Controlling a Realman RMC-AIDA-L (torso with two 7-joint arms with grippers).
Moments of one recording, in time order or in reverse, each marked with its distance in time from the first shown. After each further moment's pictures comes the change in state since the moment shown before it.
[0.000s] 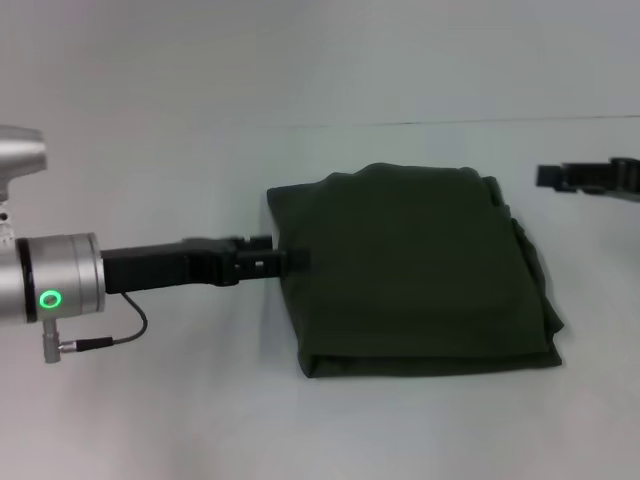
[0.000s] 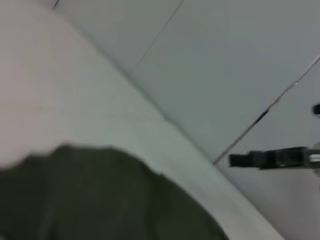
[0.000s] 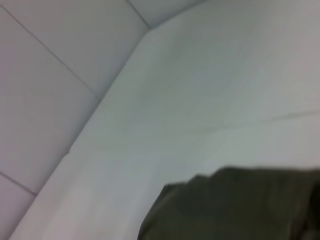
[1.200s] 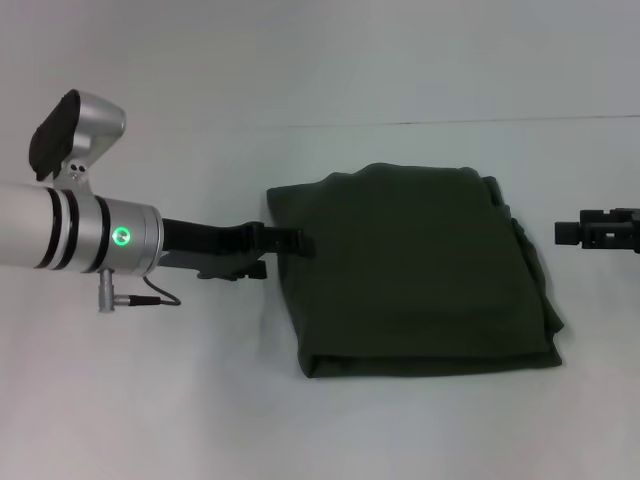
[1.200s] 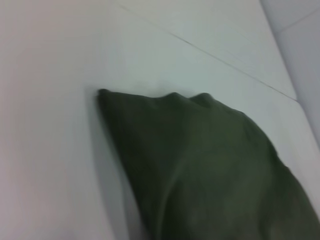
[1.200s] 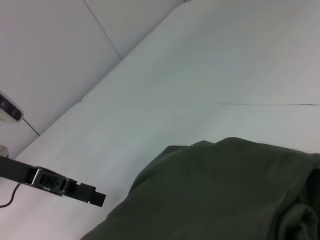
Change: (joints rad) left arm -0.196 0.043 0.134 -0.139 0.205 -0.327 -0.622; right arm -0.054 -0.021 -0.004 0.027 -0.016 -0.064 -0.304
